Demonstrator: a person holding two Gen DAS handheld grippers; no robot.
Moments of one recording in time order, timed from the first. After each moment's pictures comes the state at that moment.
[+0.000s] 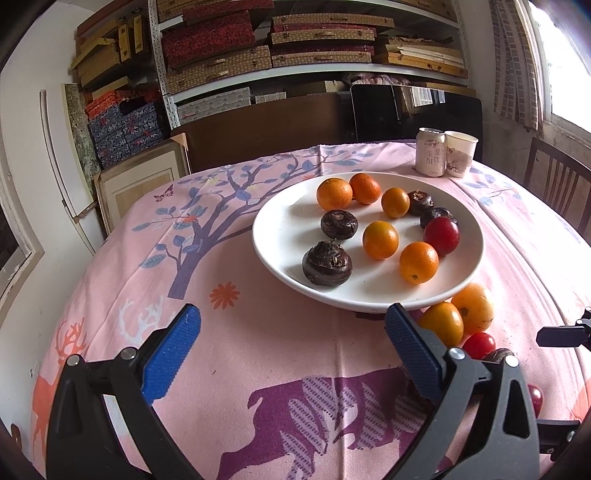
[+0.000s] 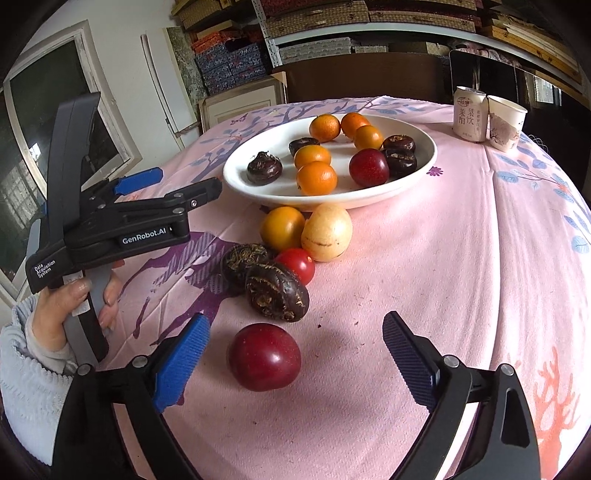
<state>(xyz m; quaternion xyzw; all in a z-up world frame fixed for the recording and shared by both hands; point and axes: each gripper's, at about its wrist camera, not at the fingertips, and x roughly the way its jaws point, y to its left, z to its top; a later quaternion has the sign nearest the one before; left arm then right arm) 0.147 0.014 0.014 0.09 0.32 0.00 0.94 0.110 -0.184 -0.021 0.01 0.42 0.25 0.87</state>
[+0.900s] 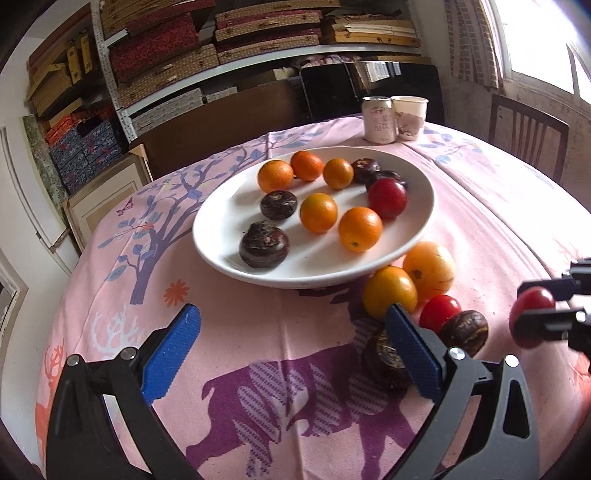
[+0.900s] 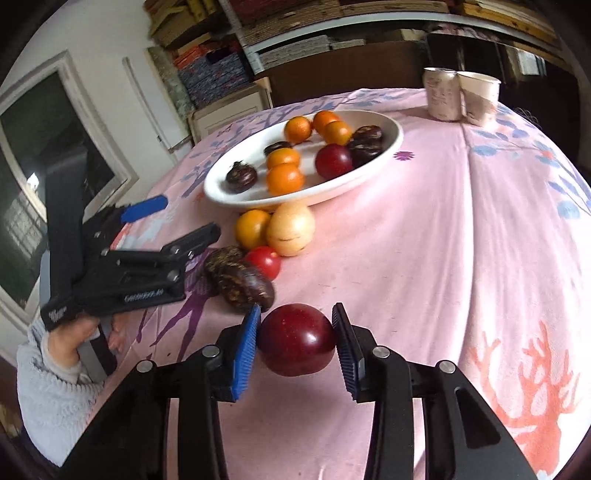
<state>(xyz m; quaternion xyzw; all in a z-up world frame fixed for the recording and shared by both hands) 0.139 -0.026 -0.004 0.16 0.34 -0.08 0.92 0.113 -0.234 -0.021 0.09 0.42 0.23 0.87</state>
